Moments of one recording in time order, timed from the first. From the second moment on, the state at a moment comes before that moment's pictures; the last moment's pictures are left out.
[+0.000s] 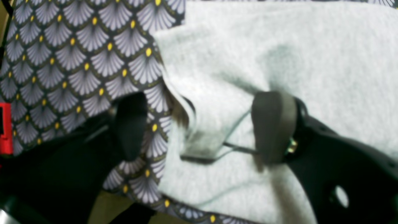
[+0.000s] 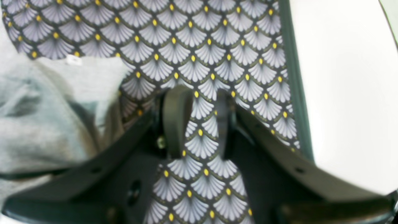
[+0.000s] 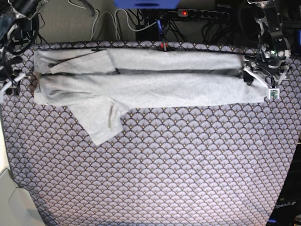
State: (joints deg) left arm 15.5 -13.0 -23.7 91.9 -5.6 -13.8 39.6; right arm -6.4 13.6 48.0 87.1 6.1 40.1 -38.2
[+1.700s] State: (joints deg) left arm 15.2 -12.5 -30.3 91.8 -5.6 -14.6 40.2; right arm 20.0 12.4 5.9 60.7 6.2 40.0 -42.7
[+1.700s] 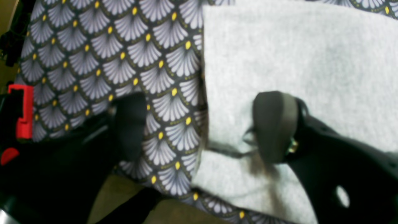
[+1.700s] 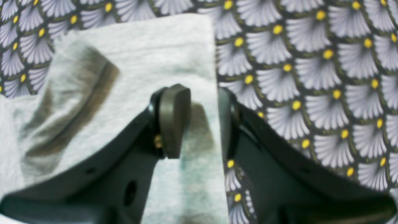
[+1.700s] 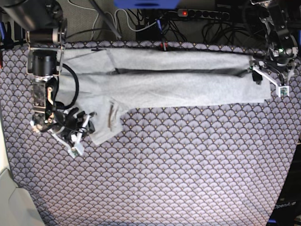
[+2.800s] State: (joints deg) left arm 15.1 -11.4 -30.2 91.8 -5.6 -14.6 40.1; right arm 18.3 14.5 4.6 60.7 6.4 39.9 -39.4
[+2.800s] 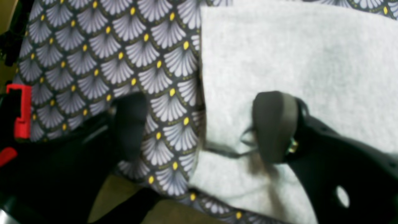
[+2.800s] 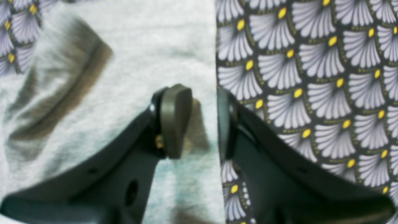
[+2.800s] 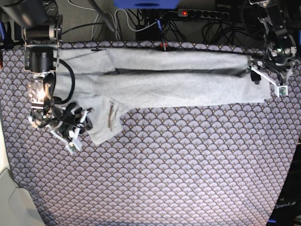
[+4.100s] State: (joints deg) left arm 14.4 -10.6 -30.2 91.8 -5.8 -14.8 40.0; right arm 19.4 14.8 8.4 53.7 8.2 39.7 -33.4
